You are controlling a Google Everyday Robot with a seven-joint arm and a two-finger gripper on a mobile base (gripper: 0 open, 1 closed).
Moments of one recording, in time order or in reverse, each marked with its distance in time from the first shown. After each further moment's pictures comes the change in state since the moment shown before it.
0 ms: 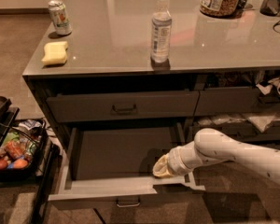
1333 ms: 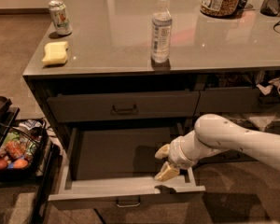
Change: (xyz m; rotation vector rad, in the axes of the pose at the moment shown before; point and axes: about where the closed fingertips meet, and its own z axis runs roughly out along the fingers) arm -0.047 0.009 -0.058 0.004 0.100 0.115
